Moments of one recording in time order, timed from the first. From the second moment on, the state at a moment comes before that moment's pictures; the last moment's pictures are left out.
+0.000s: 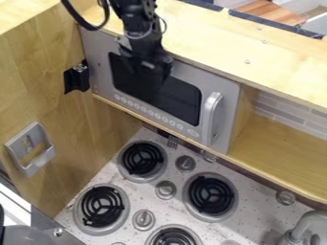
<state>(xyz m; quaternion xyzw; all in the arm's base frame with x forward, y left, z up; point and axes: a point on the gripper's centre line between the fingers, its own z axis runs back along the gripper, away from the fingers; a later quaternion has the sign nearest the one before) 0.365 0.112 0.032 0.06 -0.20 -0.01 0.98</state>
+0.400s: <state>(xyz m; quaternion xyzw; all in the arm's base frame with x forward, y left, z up) 0.308 0.113 0.073 0.08 -0.18 0.00 0.98</state>
